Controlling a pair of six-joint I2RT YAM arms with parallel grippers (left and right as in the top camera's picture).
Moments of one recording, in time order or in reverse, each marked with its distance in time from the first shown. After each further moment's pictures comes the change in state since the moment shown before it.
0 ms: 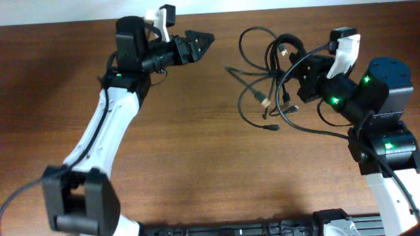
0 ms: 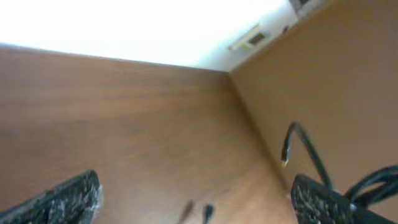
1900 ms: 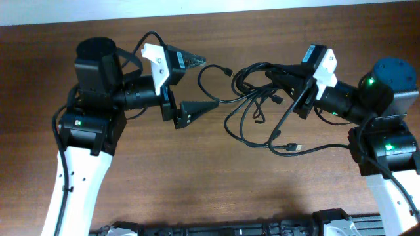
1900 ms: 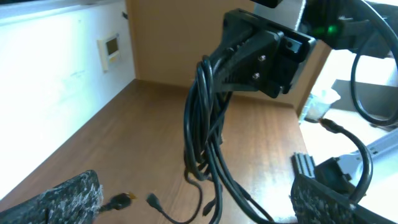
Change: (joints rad) left arm -0.021 -0.410 0.005 -0.415 0.420 0.827; right arm 0.001 -0.005 0.000 0.111 -0.441 -0.458
